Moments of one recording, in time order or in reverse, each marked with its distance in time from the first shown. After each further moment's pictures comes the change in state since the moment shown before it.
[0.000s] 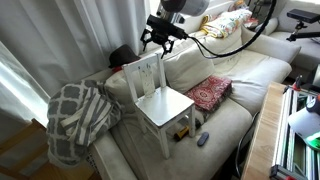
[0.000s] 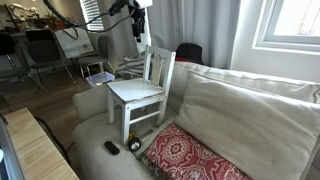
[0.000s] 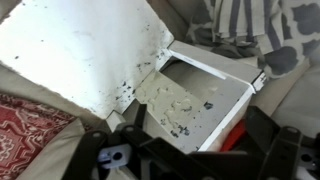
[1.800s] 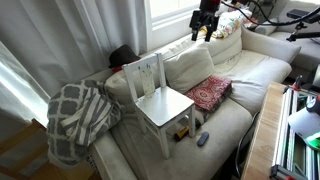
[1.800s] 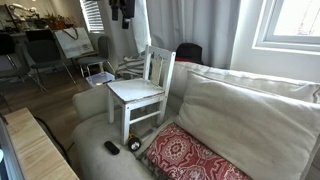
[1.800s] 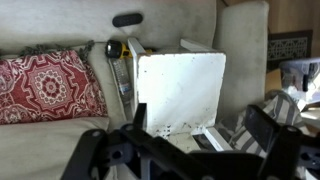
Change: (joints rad) arm -0.085 -0.450 -0.160 -0.282 -0.093 -0.588 -0.843
